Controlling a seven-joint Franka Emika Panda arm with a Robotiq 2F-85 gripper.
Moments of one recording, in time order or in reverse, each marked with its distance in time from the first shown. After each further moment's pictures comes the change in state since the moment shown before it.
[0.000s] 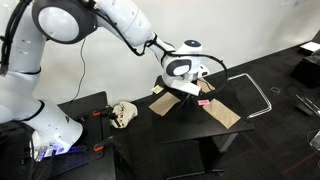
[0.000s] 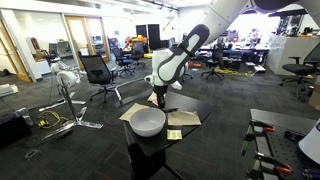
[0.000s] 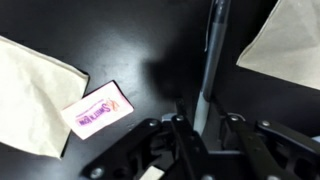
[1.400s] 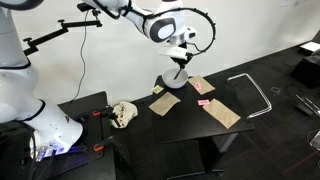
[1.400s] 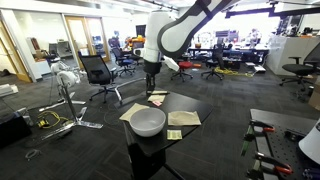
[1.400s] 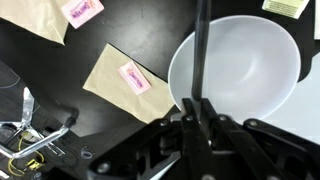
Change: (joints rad) arm 0.073 -0.328 0.090 -0.160 -0.043 0.000 0.182
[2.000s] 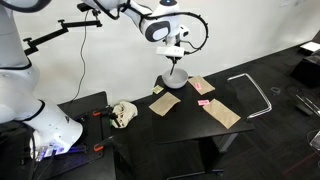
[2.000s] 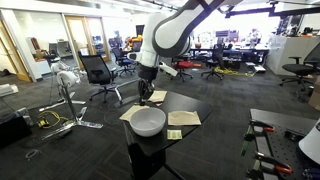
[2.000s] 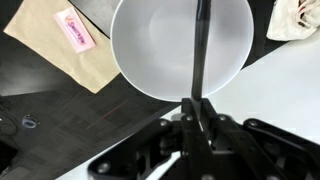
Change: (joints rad) arm -0.039 0.024 0.120 -0.010 0.198 0.027 -0.313
